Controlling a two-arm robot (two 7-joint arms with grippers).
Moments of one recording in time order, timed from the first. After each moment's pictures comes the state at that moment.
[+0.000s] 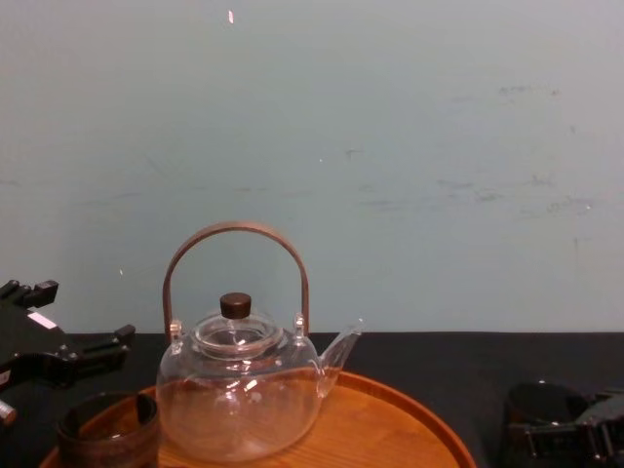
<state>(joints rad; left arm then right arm) -0.20 0.60 0.45 -1.41 -0.25 -0.12 0.03 0.30 0.47 -0.38 -1.36 0.34 0.35 0.39</state>
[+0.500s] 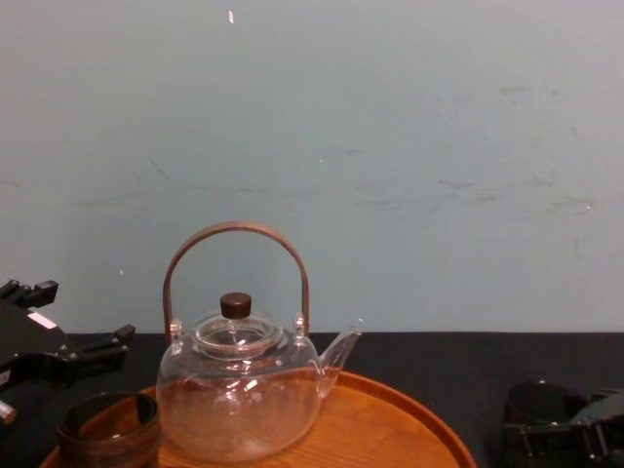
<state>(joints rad) -0.20 0.60 0.45 -1.41 -0.25 -0.12 0.03 0.31 0.46 -0.39 -1.34 0.33 0.35 0.39</state>
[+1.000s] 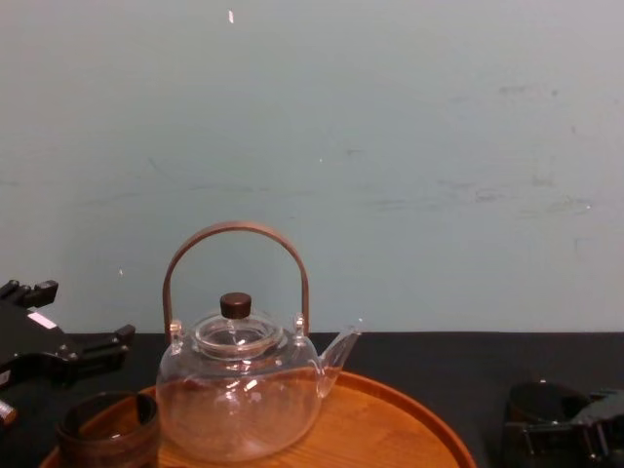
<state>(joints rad) -0.20 0.60 0.45 -1.41 -0.25 -0.12 0.03 0.31 0.46 -0.38 -1.34 0.33 0.35 0.39</state>
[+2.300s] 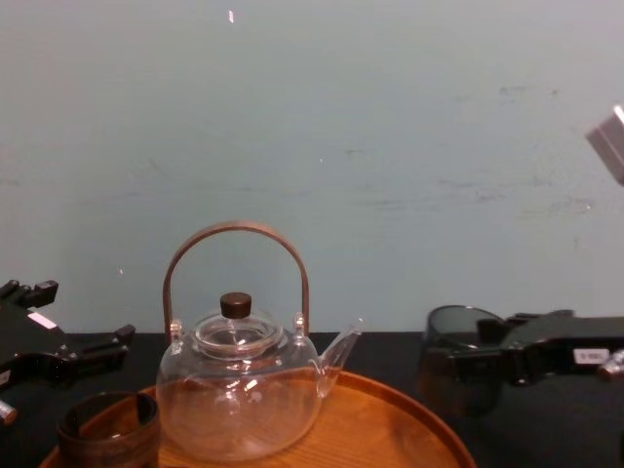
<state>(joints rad) -0.20 0.60 0.45 -1.41 -0.25 -0.12 0.03 0.40 0.45 -0.45 -1.34 0.36 0.27 0.52</state>
